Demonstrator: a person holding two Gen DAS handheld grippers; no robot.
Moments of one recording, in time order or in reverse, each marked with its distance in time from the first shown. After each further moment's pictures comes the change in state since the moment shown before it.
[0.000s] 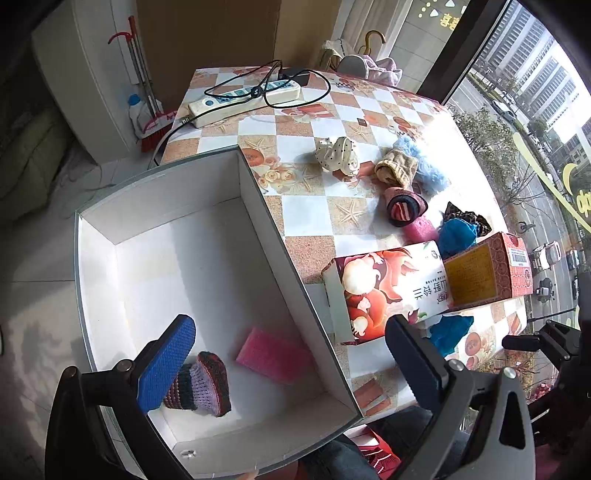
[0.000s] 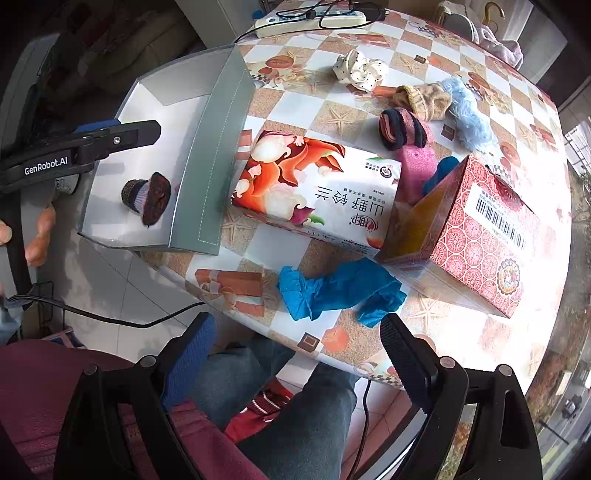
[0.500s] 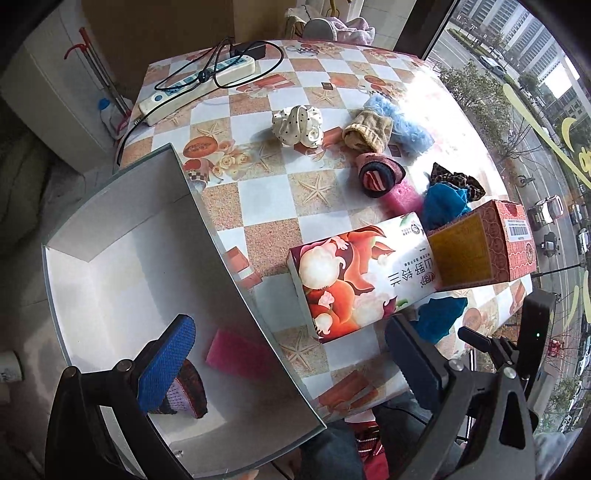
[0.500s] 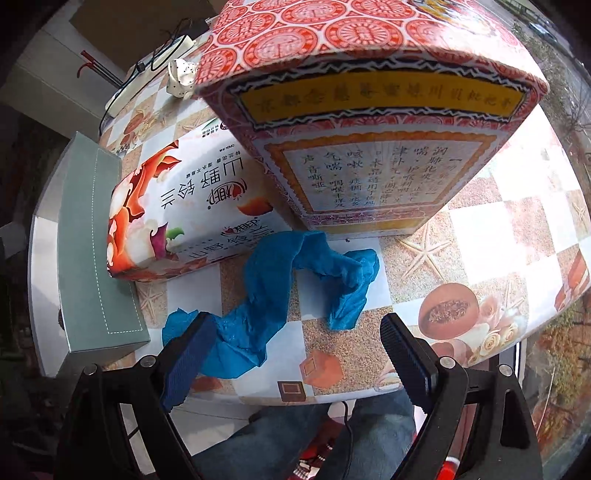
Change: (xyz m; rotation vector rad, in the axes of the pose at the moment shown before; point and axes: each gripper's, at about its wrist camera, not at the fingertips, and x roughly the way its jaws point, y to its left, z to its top) left arm 0.029 -0.049 0.020 0.107 0.131 0.018; right arm 0.069 -0.051 -0.025 0.539 -0.190 0.033
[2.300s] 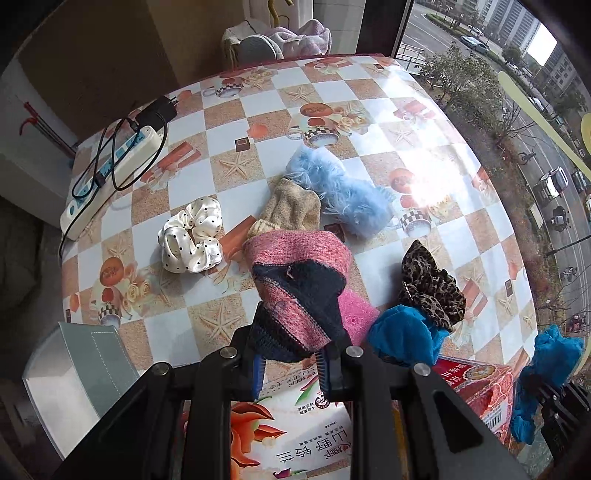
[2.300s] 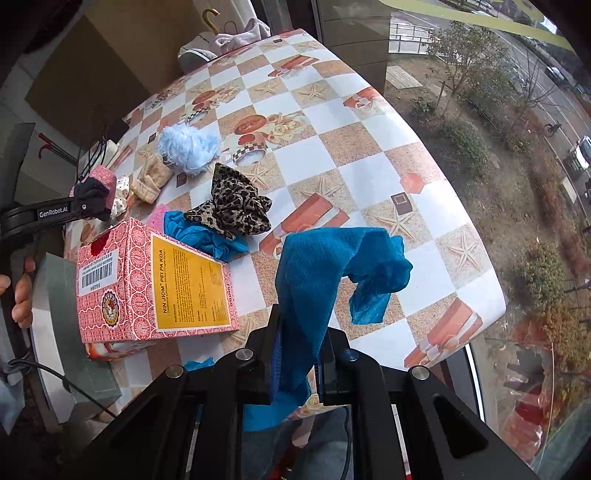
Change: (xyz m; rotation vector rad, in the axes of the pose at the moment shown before) left arm 0.056 -0.133 0.135 0.115 -0.043 0.065; right arm -0.107 -0.145 0.079 0.151 -0.136 -0.088
